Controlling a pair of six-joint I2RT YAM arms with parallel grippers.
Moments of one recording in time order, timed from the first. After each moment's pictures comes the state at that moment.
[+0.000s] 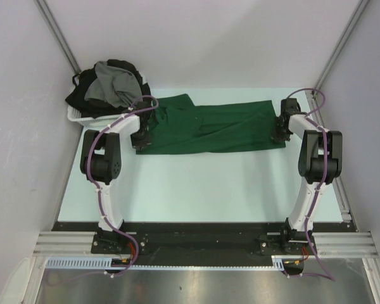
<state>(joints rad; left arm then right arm) -0.17 2.06 1.50 -0.77 -0.32 -0.40 -0.05 2.03 1.44 -0.49 0.05 0.23</state>
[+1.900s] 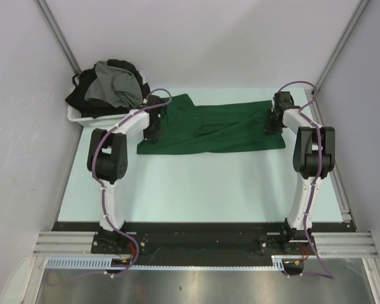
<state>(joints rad) -0.27 2.08 1.62 -0.74 -0.21 -0.34 0.00 2.12 1.59 -0.49 -0.02 0.23</state>
